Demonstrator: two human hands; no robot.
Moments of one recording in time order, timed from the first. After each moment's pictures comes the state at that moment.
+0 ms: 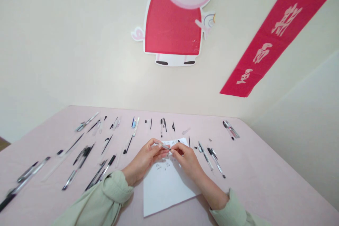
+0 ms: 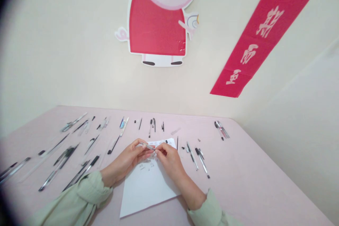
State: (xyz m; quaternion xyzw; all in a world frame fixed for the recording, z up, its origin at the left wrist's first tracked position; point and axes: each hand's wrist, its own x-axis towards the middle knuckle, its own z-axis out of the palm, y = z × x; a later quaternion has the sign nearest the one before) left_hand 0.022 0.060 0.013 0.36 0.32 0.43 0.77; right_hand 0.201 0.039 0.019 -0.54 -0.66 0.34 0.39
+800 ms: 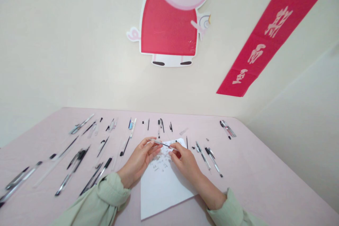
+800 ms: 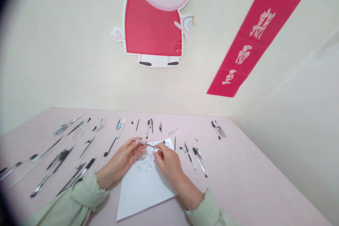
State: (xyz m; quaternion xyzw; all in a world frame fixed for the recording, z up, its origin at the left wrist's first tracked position) left_hand 0.022 0.068 0.016 0.27 0.36 0.50 0.75; right_hand 0.206 0.034 0.014 -0.58 -0.71 0.24 0.32
